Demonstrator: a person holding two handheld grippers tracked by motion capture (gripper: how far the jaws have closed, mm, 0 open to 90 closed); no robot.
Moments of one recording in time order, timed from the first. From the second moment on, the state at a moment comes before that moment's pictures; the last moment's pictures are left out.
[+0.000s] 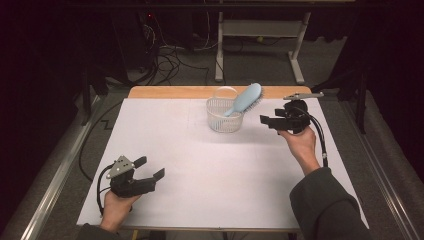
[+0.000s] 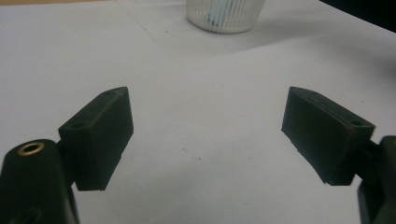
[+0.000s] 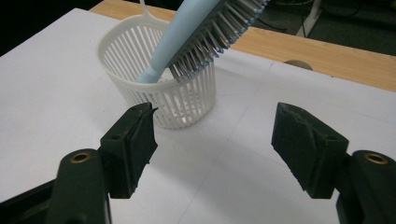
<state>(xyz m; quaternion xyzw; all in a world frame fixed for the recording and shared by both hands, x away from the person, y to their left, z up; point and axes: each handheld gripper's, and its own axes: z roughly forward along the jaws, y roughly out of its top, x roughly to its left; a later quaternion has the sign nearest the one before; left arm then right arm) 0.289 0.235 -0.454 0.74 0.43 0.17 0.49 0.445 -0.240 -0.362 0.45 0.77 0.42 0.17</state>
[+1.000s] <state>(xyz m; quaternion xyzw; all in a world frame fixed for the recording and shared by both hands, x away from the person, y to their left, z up) 0.288 0.237 -0.452 0.73 0.43 0.17 0.50 0.428 -0.258 -0.359 0.45 0.76 0.44 0.18</state>
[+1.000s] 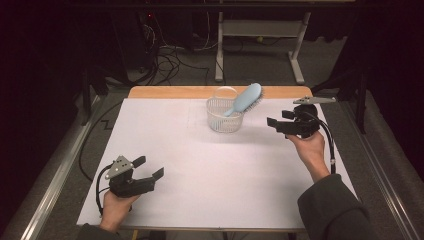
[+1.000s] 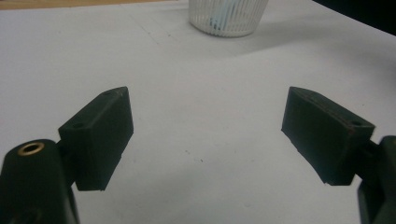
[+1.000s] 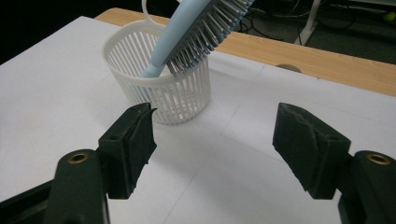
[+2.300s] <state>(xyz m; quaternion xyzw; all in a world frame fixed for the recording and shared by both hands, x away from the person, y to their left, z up) 0.288 0.237 -0.452 0.73 0.43 0.17 0.50 0.396 -0.281 -0.360 0.43 0.74 0.47 0.20</state>
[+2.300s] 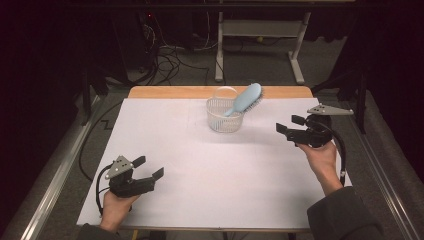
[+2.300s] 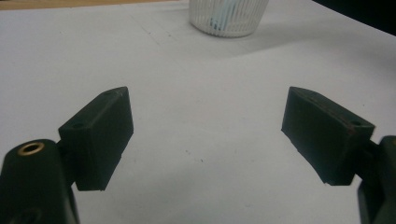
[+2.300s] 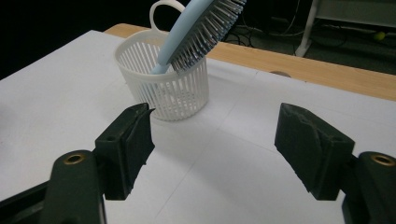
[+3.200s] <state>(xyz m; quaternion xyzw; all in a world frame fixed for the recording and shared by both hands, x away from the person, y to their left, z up) 0.287 0.237 -0.452 0.73 0.43 0.17 0.50 0.372 -0.293 -0.357 0.43 0.73 0.48 0.21</state>
